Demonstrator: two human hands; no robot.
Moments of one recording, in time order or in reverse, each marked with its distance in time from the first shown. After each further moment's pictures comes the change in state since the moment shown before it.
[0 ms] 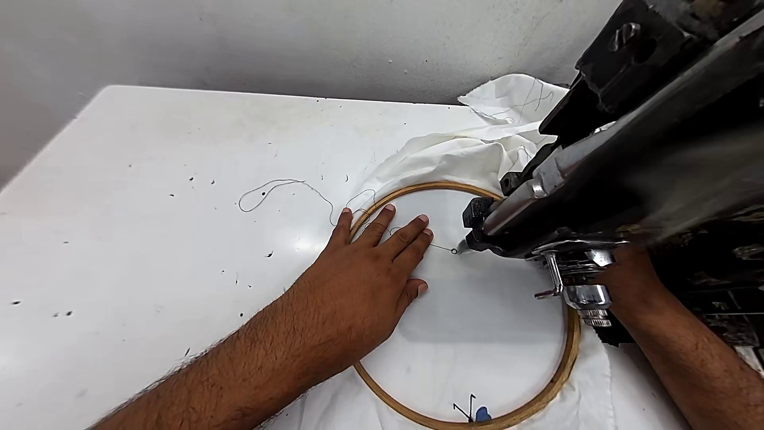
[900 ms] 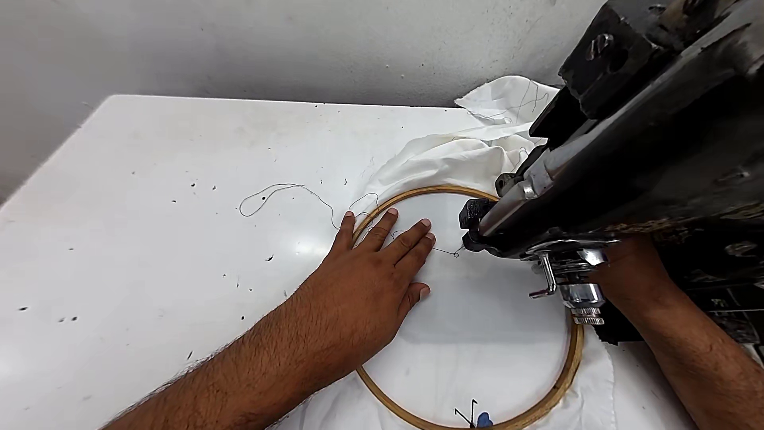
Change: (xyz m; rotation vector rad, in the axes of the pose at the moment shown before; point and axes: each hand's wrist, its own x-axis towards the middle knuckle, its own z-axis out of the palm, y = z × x) left_hand 0.000 0.003 0.002 -0.002 0.006 0.015; right_hand 0.005 0.000 -0.003 -0.093 0.027 -0.071
